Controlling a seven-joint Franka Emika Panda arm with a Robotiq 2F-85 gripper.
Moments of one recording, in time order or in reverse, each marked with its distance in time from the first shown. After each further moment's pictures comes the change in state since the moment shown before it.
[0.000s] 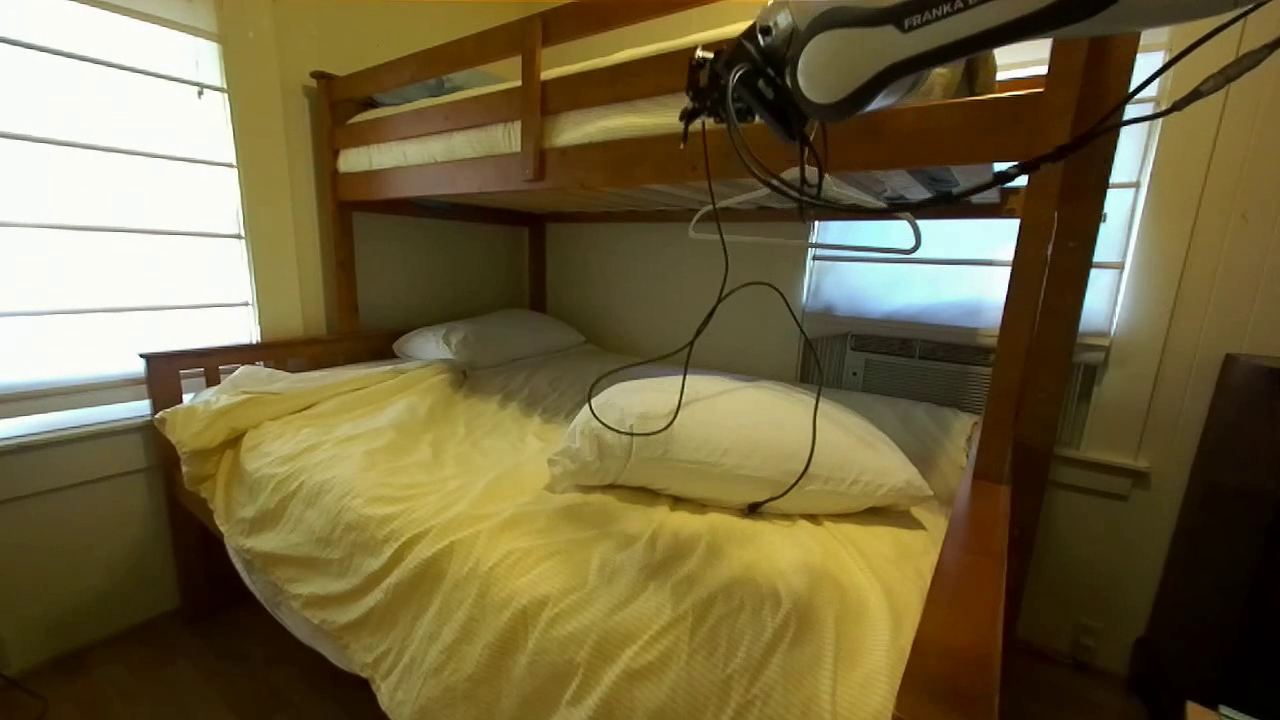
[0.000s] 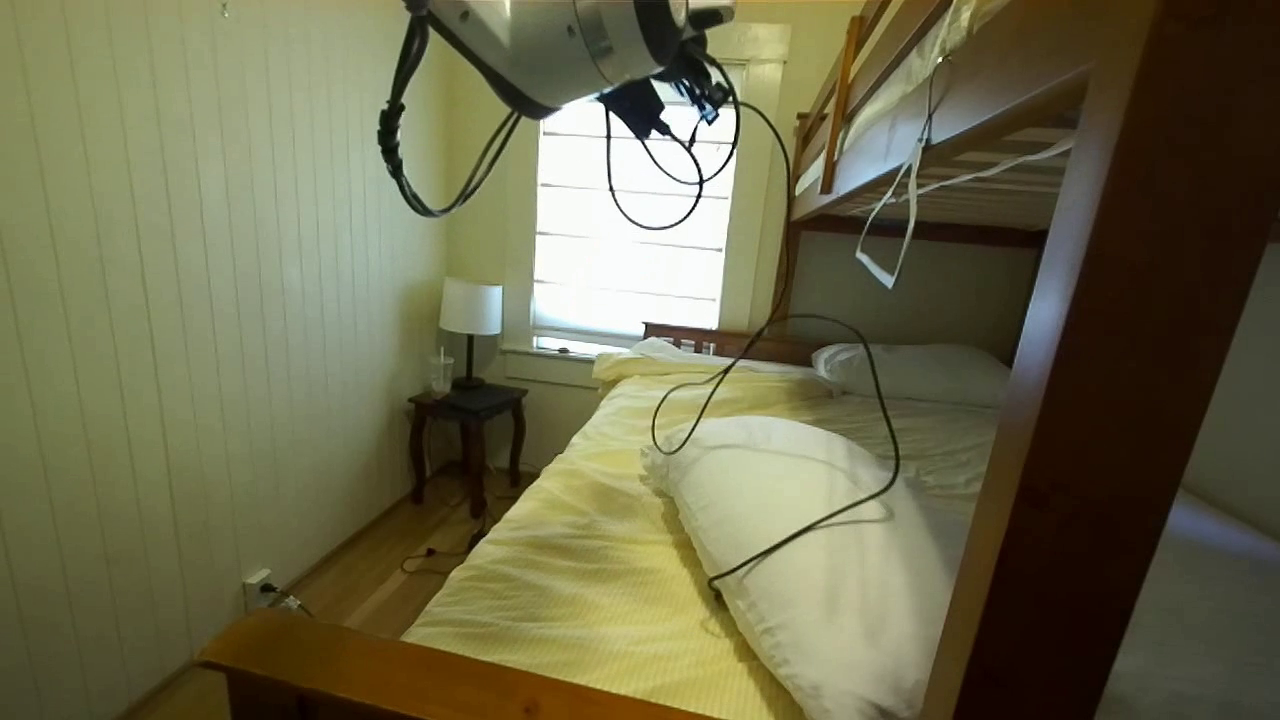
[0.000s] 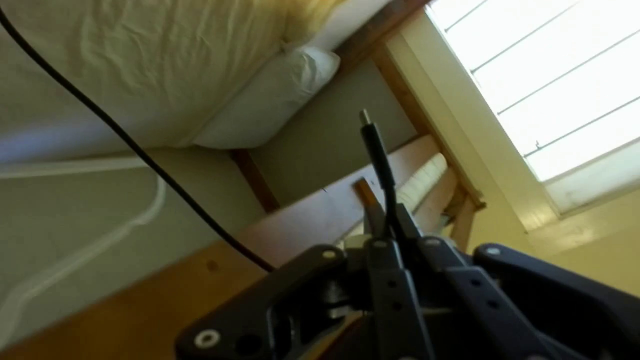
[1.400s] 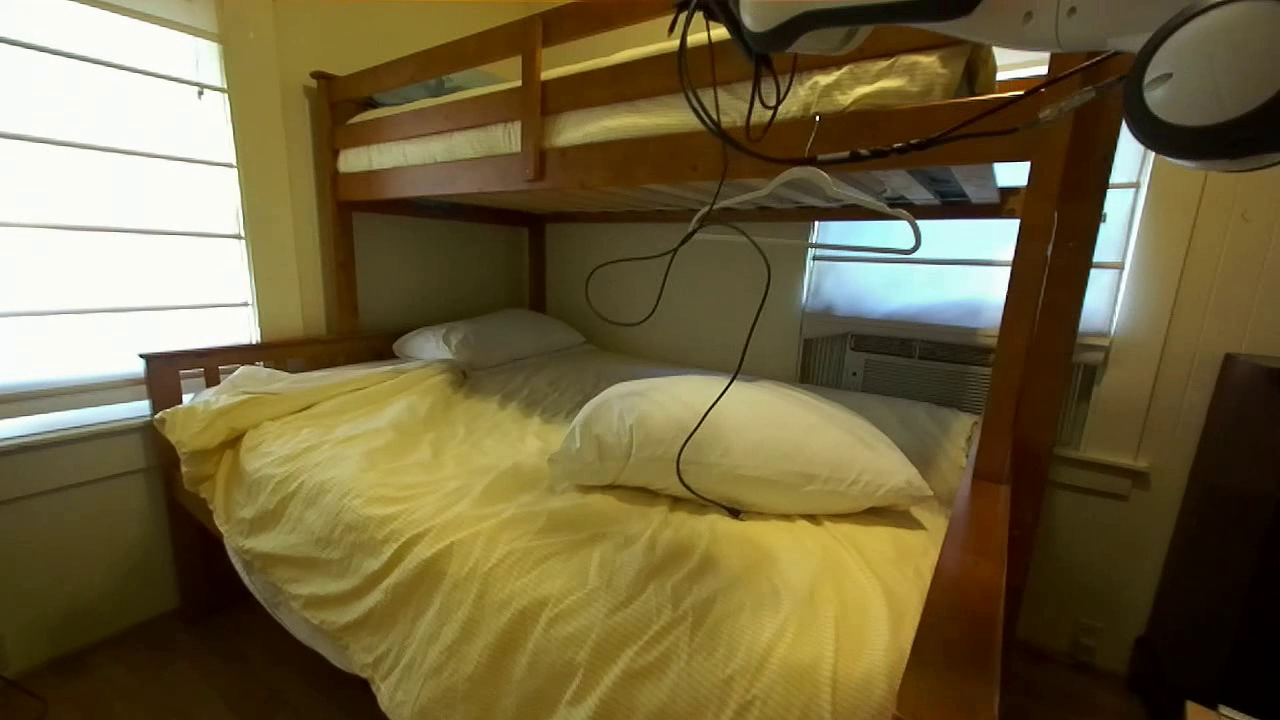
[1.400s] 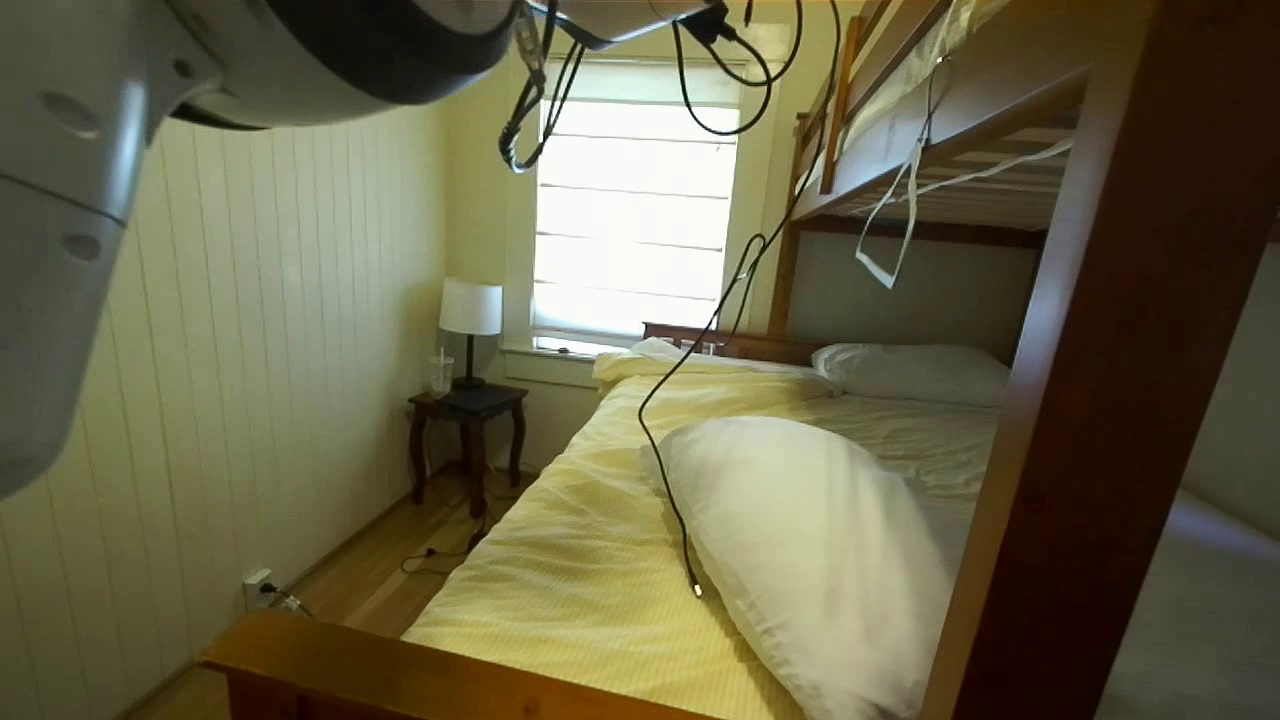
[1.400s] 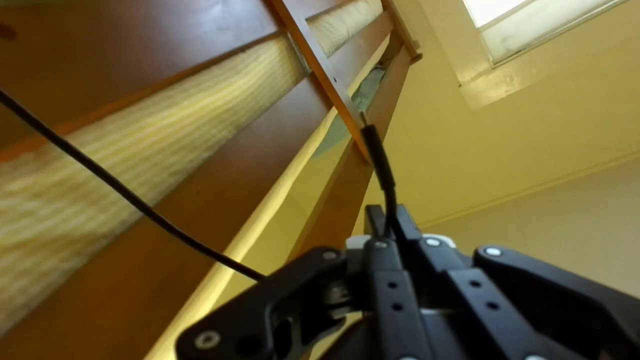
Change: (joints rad) arm -0.071 0.371 -0.026 0.684 0.196 0.019 -0.126
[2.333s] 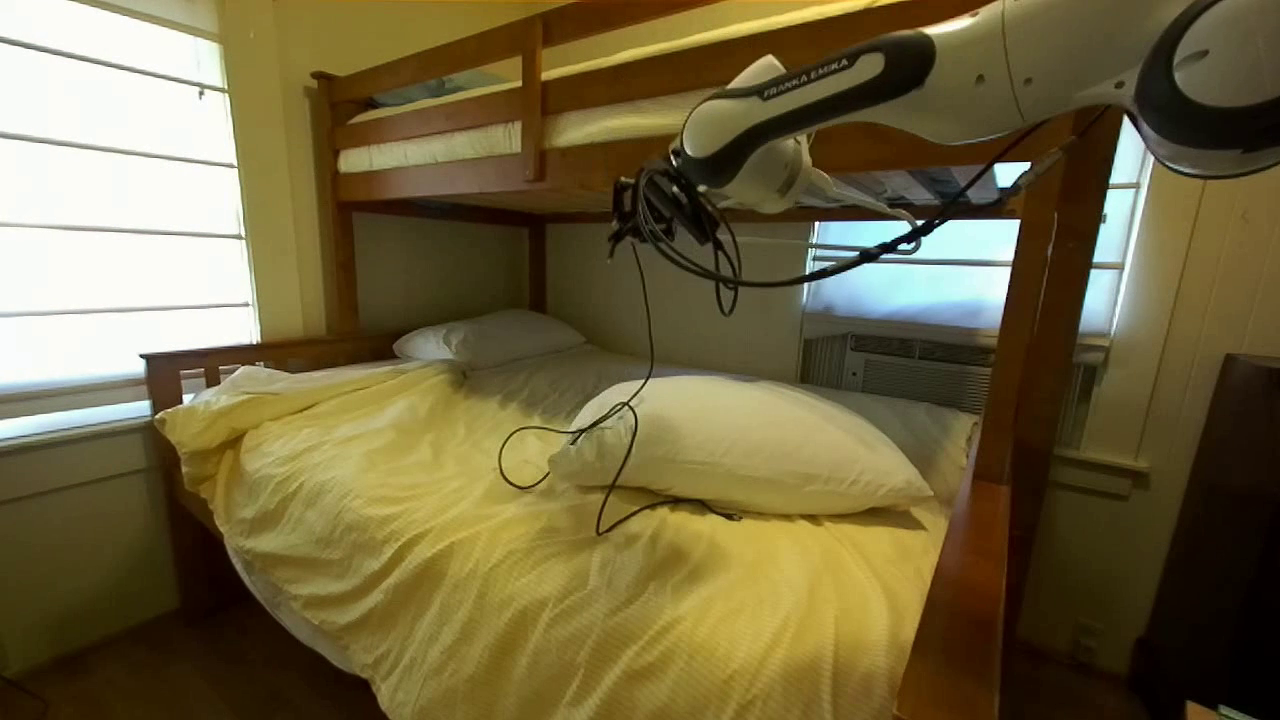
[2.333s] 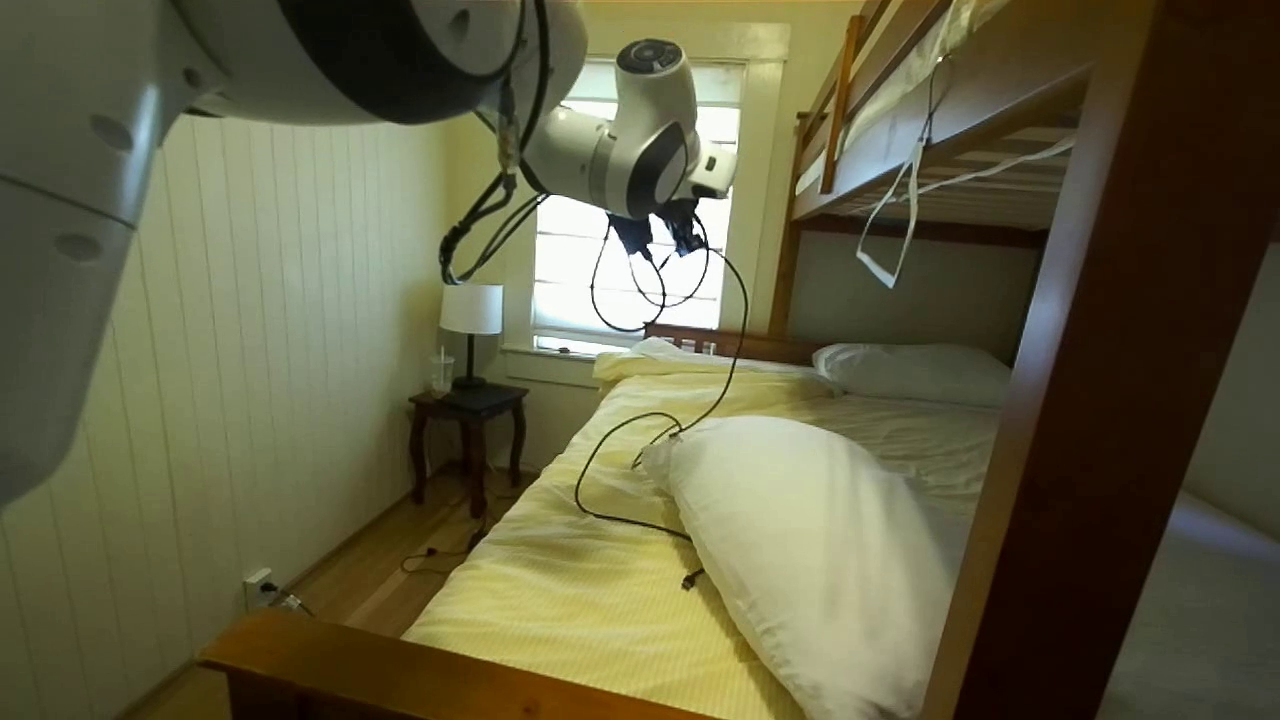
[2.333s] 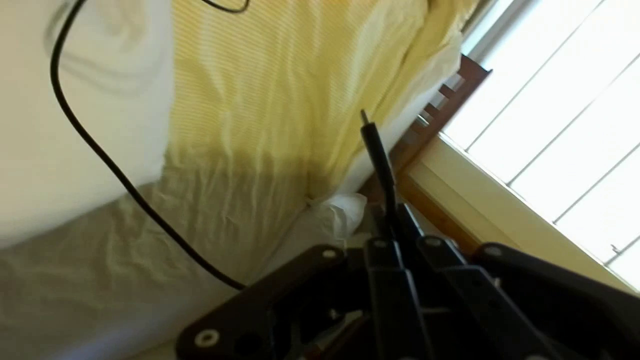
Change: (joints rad) arm -0.081 -0.003 0.242 -0.486 0.315 -0.139 -0.117
